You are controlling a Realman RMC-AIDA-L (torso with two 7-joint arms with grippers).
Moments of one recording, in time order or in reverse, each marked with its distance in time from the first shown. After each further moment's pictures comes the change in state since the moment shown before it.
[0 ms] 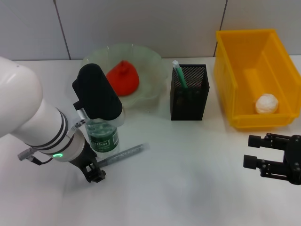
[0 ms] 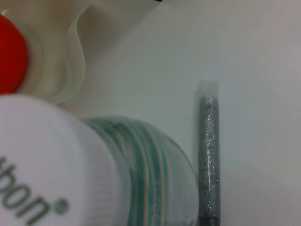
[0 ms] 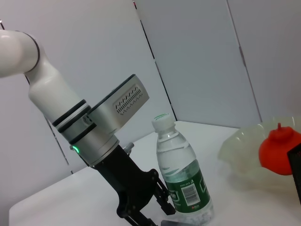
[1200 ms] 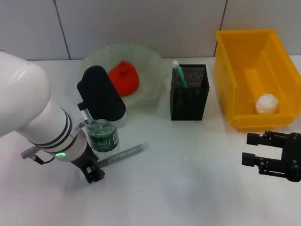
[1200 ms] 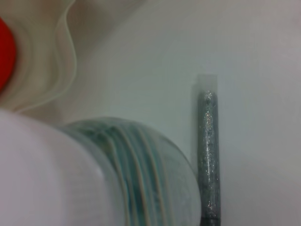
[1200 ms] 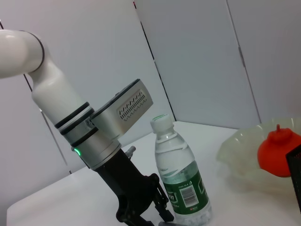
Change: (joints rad) left arm -0.042 -0.001 -0.002 -0.068 -0.005 -0.005 0.011; right arm 0.013 -0.003 -0.002 0.012 0.000 0.012 -0.003
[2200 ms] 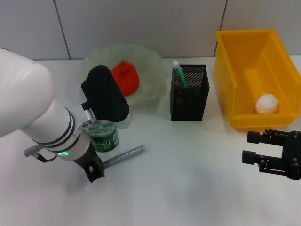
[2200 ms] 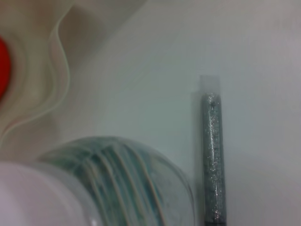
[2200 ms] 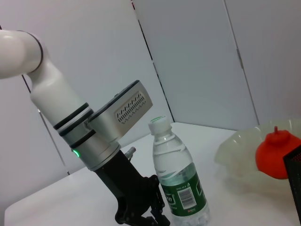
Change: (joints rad) left arm -0.014 0.000 0.012 -0.009 -0.003 -0.004 0.017; right arm 0.005 -0.002 0.004 0.000 0.000 0.002 0.002
